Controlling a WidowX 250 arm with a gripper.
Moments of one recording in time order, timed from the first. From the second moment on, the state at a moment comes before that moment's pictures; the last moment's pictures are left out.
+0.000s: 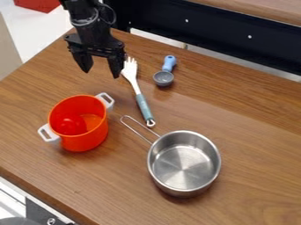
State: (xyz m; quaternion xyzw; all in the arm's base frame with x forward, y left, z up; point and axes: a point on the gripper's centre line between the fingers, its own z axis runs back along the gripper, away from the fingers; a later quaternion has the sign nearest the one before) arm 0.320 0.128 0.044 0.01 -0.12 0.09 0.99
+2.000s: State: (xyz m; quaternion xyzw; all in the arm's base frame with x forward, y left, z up) arm 0.243 0.131 0.025 0.01 -0.08 -0.17 0.98
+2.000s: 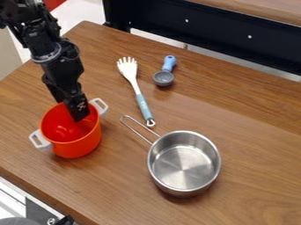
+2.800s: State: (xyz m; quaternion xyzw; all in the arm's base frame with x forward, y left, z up) arm 0.254 0.125 -0.002 0.04 -0.06 -0.15 0.99
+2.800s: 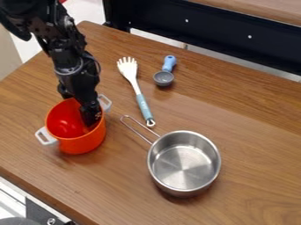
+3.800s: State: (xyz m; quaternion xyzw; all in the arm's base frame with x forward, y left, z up) arm 0.258 0.136 0.028 -0.05 -0.03 -0.08 1.00
